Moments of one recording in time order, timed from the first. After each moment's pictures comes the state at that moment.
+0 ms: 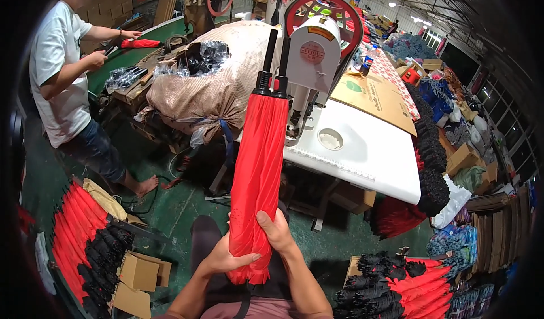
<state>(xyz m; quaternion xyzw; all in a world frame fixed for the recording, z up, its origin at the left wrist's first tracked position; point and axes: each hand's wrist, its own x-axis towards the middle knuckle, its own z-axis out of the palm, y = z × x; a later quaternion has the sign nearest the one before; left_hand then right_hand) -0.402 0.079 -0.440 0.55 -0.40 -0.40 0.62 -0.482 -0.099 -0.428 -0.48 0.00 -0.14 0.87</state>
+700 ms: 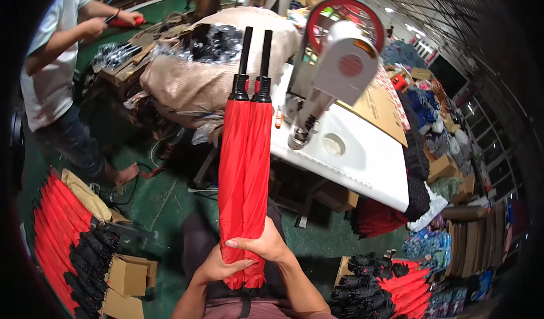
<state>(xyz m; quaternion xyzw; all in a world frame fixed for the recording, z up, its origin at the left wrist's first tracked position) -0.372 0.108 -0.484 0.50 -0.34 -0.42 0.68 -0.437 -0.058 -0.389 -0.66 0.11 -0.07 0.74</state>
